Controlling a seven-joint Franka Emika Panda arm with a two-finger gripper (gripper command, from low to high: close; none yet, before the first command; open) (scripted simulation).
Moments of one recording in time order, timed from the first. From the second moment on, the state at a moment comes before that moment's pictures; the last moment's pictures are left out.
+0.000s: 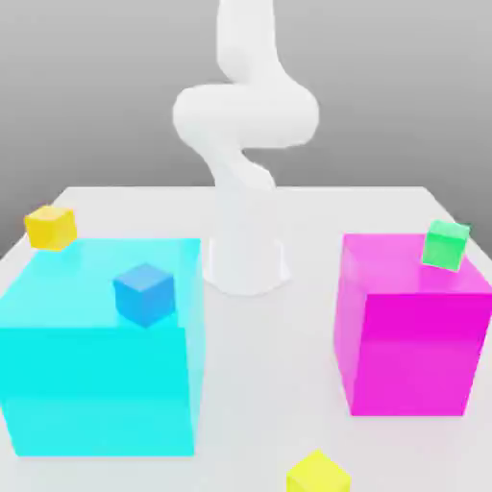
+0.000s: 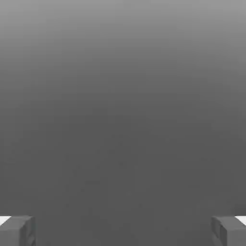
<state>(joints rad) 0.03 -0.71 -0.02 -2.30 0.02 2.33 0.74</state>
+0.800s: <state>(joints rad) 0.22 0.16 -0.07 -2.34 0.10 2.61 0.25</state>
